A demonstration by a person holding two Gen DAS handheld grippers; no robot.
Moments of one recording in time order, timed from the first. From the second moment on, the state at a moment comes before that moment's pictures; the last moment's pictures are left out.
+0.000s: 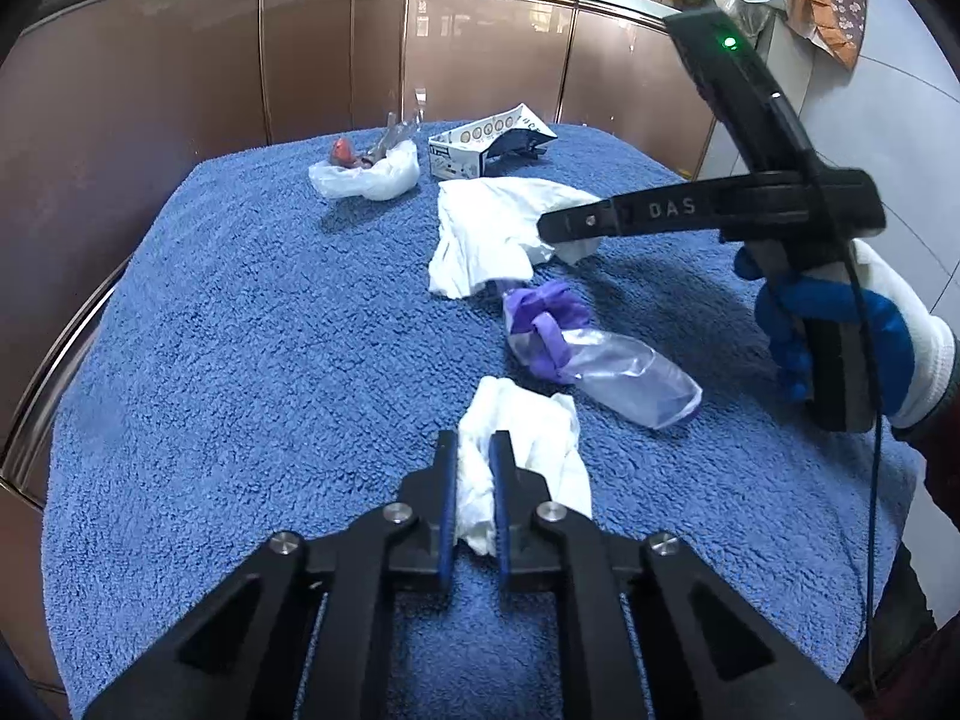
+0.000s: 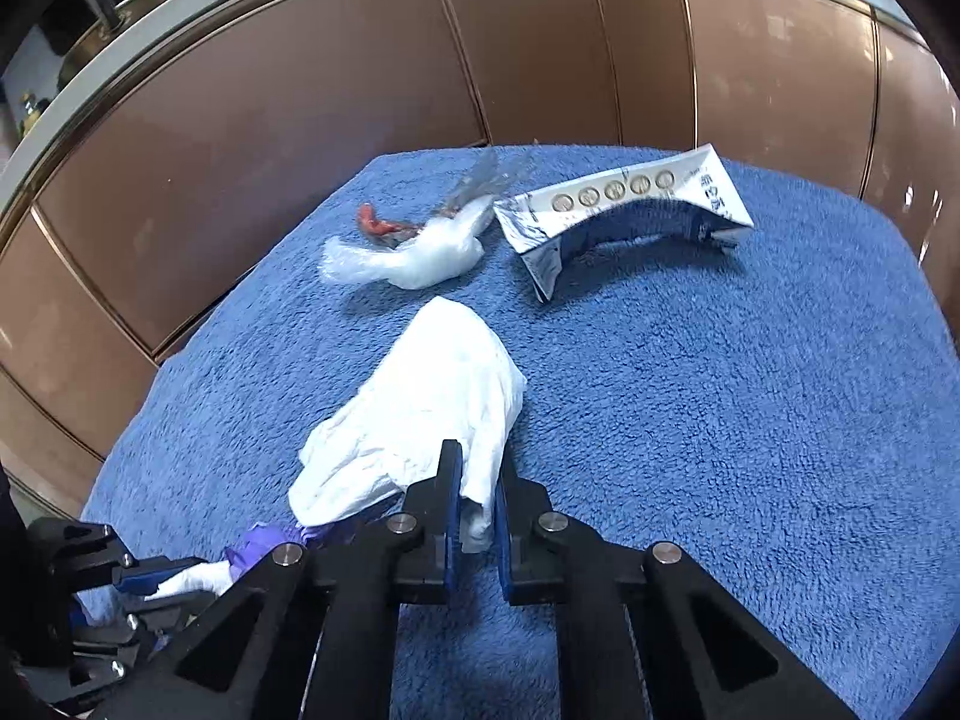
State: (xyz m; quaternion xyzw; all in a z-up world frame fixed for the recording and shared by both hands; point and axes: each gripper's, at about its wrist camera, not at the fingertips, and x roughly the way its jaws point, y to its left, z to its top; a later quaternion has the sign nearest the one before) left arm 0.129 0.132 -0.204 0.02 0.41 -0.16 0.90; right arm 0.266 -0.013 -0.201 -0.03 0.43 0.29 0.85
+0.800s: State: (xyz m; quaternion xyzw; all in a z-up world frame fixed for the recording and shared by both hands) left arm 0.080 0.158 -0.145 -0.01 0.34 -0.12 0.93; right arm 0.157 -0.105 -0.083 0.01 0.30 0.25 0.92
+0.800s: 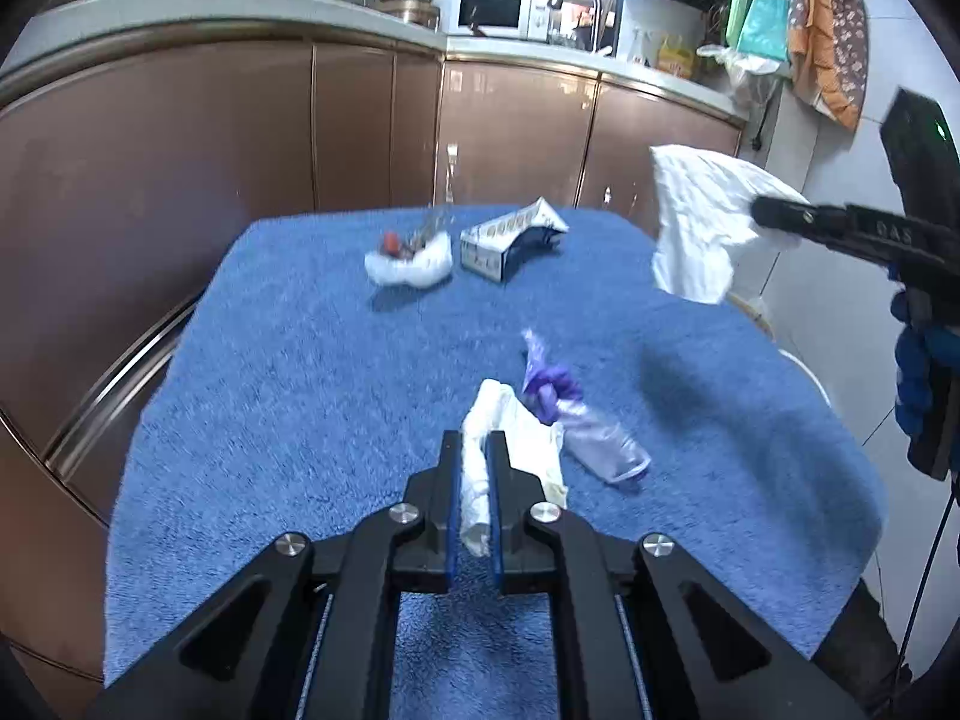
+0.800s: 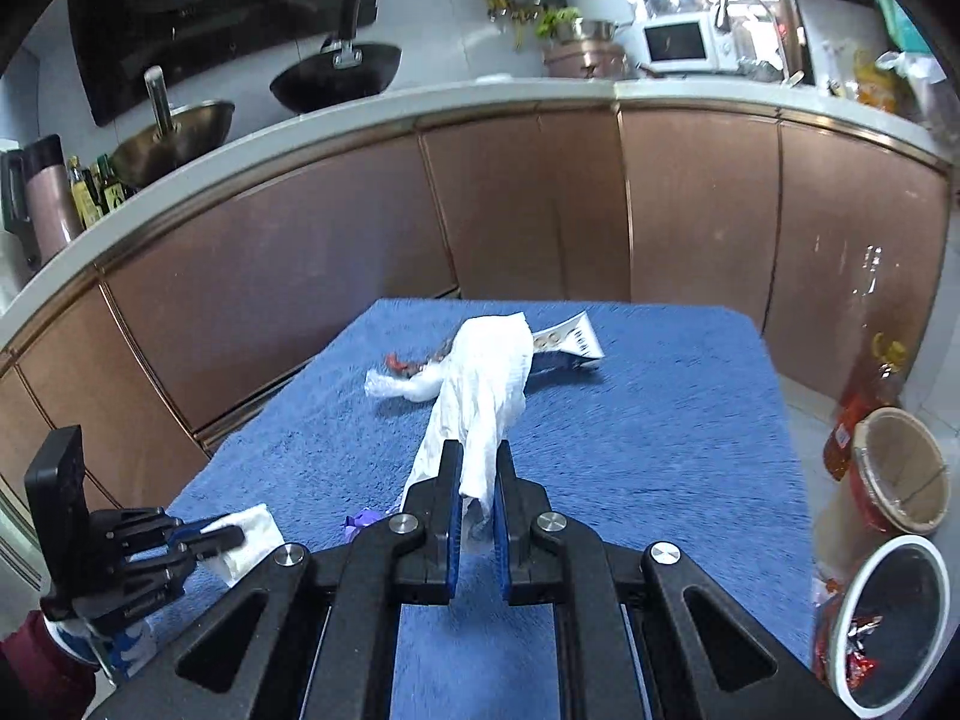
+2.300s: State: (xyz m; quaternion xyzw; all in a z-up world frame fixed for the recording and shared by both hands) left arm 0.243 -0.370 -0.139 0.12 0.40 -0.40 0.82; right arm 0.125 -0.457 -0.189 0.14 0.35 -0.12 0.92
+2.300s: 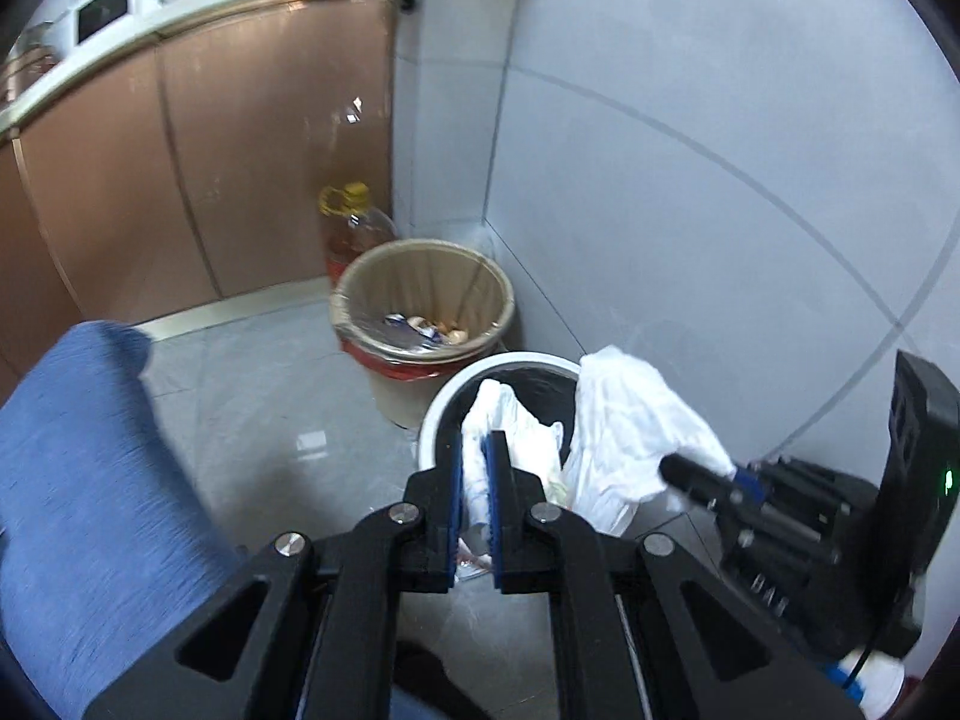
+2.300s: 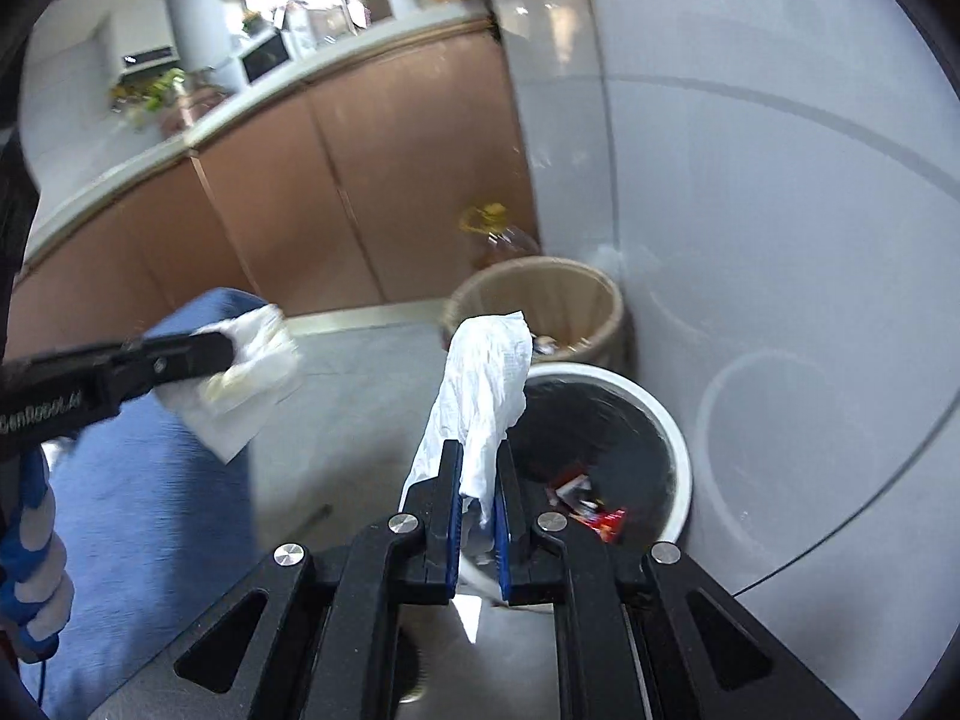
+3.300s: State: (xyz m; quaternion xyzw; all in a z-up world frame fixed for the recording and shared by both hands) left arm 0.280 -0.413 -0.175 0.08 0.44 -0.41 0.80; right arm 0.140 -0.473 -0.217 0.14 0.38 -0.18 0.90
